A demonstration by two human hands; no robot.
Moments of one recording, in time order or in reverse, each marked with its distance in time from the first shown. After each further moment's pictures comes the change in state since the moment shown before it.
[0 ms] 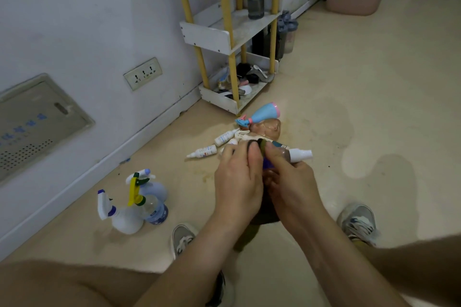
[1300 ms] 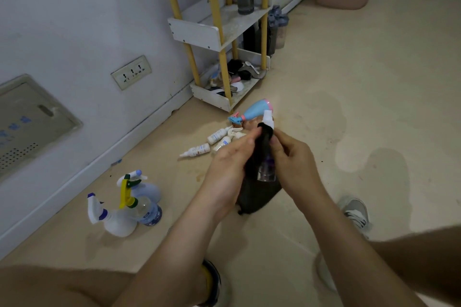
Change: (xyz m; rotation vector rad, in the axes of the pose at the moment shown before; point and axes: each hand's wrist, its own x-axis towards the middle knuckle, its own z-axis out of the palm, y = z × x) left_hand 0.016 0.018 -0.011 -0.925 -0.344 -0.490; right_hand 0.038 -0.011 -0.024 -0.875 -0.005 -0.471
